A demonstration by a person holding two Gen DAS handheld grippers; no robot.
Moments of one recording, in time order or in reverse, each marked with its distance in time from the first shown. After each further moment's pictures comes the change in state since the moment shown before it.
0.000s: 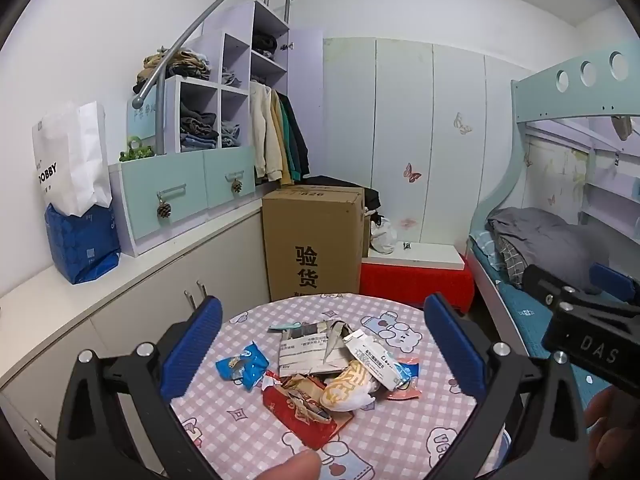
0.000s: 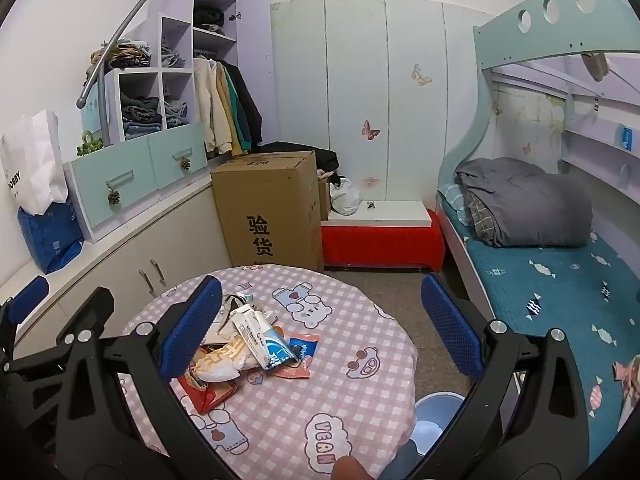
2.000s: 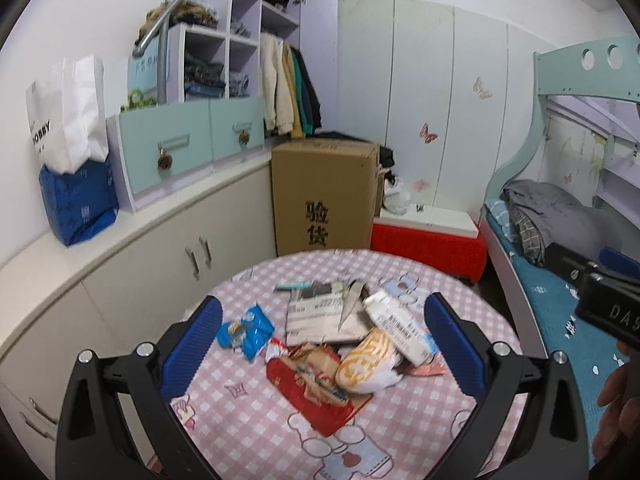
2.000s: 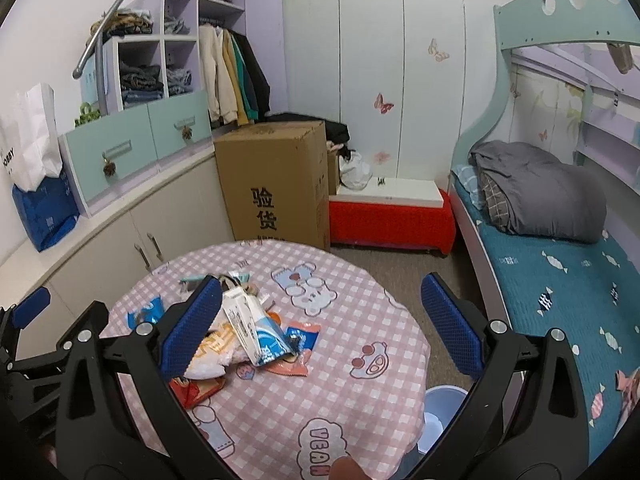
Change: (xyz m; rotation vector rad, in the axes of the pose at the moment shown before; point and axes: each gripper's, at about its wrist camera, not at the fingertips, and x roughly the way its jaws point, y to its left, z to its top) left arm 0.063 0.016 -0.033 -0.042 0.166 0.032; right arm 0.067 -0.001 -0.016 -0.050 0.113 0.030
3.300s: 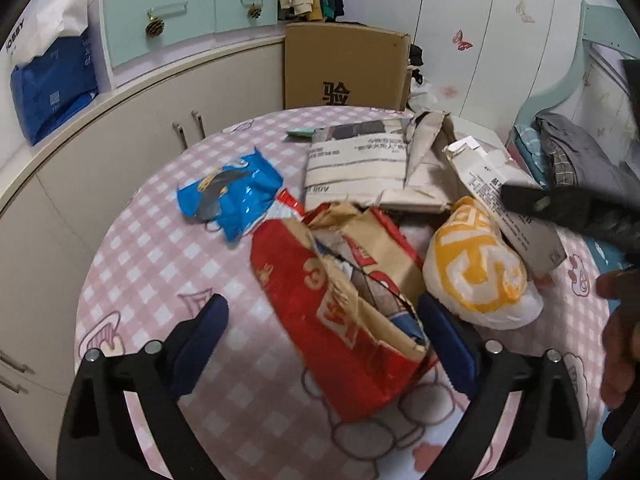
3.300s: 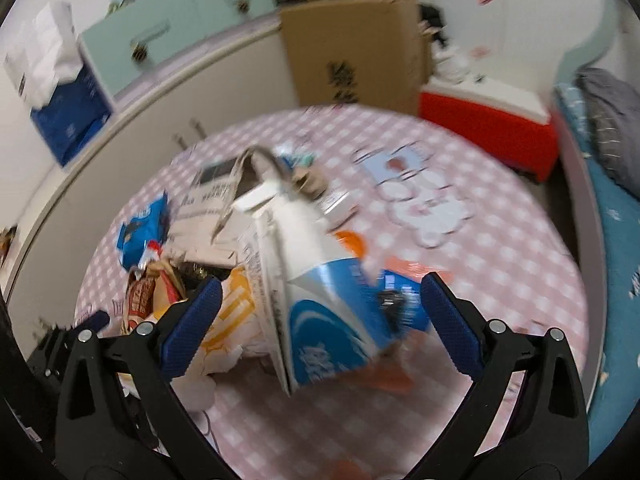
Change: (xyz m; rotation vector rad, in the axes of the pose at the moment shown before) left arm 0.145 0.031 -0.101 -0.055 0.335 0.015; right arm 0.202 0.051 -0.065 -0.095 0.421 0.321
